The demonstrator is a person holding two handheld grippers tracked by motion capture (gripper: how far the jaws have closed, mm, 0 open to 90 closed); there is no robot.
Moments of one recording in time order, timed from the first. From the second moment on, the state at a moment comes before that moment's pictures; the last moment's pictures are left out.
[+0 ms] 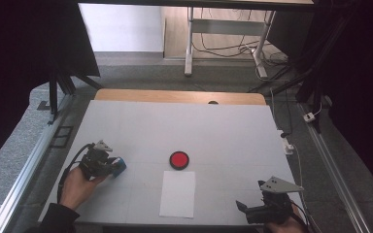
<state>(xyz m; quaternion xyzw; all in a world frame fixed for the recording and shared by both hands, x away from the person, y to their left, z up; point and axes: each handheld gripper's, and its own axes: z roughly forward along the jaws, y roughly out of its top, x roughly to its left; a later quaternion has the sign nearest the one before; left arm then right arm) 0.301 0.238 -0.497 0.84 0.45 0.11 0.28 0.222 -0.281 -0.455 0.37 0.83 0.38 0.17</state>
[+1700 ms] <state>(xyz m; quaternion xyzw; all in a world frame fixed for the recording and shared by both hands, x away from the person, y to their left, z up) 0.271 0.207 -0.421 0.83 0.34 0.10 0.43 0.222 -0.280 -0.455 0.38 0.83 0.37 0.17</state>
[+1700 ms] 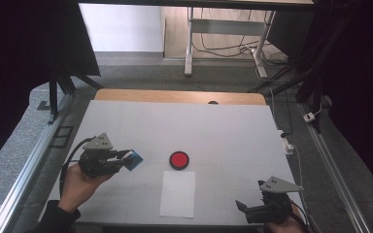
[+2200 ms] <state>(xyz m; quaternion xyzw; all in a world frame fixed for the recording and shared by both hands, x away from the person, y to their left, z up) 0.273 0.180 -0.401 0.85 0.28 0.08 0.45 0.222 -0.281 -0.455 0.38 0.83 0.38 0.17</state>
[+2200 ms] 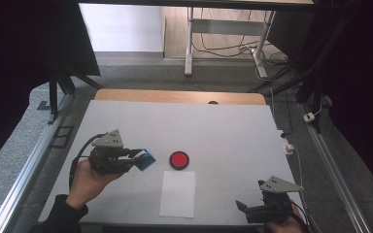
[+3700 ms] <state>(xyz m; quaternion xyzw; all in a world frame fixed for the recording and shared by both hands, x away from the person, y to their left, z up) 0.283 0.134 -0.400 0.86 0.23 0.03 0.45 0.222 -0.274 -0.451 0.35 0.83 0.40 0.17</state>
